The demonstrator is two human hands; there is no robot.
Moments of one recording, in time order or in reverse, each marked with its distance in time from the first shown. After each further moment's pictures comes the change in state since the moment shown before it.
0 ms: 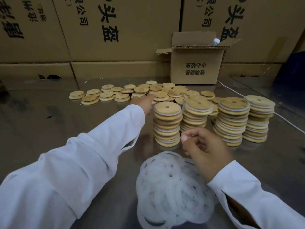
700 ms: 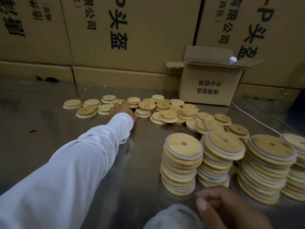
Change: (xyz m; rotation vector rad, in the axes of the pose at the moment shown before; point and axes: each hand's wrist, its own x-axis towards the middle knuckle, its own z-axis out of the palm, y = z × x) left_hand 0.181 -0.028 -0.034 0.722 0.394 0.182; right_hand 0.011 0.005 0.010 -0.150 -0.018 0.106
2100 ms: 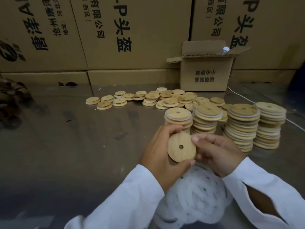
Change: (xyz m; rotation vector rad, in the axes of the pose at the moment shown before) left_hand -0.293 -0.011 -0.077 -0.597 -0.136 0.744; right_hand 0.001 0.000 -0.019 0.574 -0.282 0.060
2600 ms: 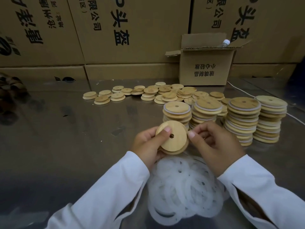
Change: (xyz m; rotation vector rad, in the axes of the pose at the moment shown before) left_hand 0.013 -0.010 -0.005 -0.882 0.056 -0.683; right_hand -0.010 -0.004 0.007 -0.603 0.231 -0.255
